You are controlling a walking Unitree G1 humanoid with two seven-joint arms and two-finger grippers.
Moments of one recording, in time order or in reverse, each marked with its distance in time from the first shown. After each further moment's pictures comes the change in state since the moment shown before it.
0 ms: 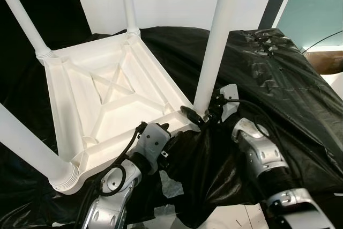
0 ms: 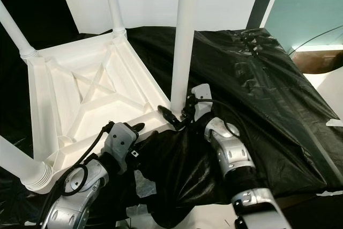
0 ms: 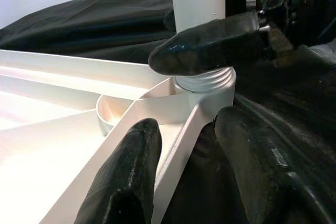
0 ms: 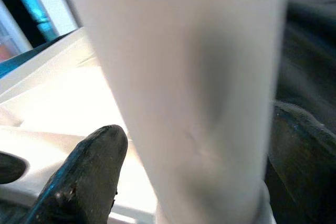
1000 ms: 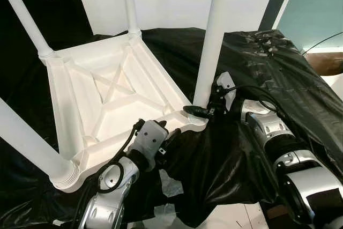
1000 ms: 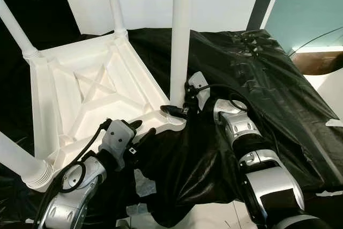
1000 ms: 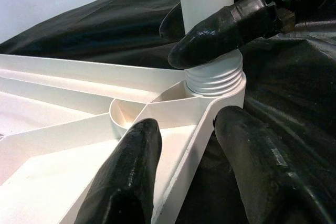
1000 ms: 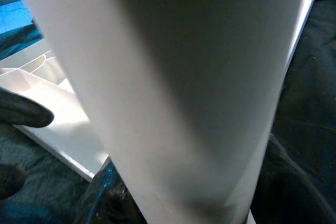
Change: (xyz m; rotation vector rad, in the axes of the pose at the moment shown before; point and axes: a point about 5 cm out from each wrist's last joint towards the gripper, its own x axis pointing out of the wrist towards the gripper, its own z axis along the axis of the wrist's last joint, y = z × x) left arm 0.000 0.007 0.002 0.022 0.000 0.013; right arm 0.015 -0.028 0.008 -0.111 0.119 0.237
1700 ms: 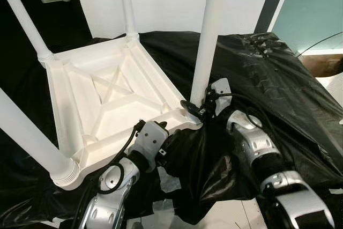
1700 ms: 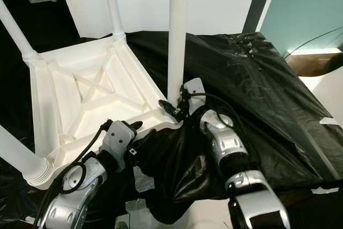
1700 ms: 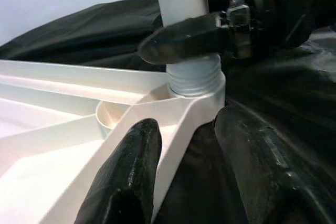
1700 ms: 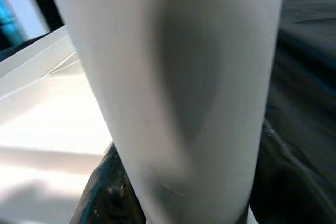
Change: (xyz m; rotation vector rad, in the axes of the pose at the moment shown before) left arm -0.002 -0.003 -0.004 -0.012 0.013 -0.007; right arm 0.018 0.030 -0.012 0.124 -0.083 -0.421
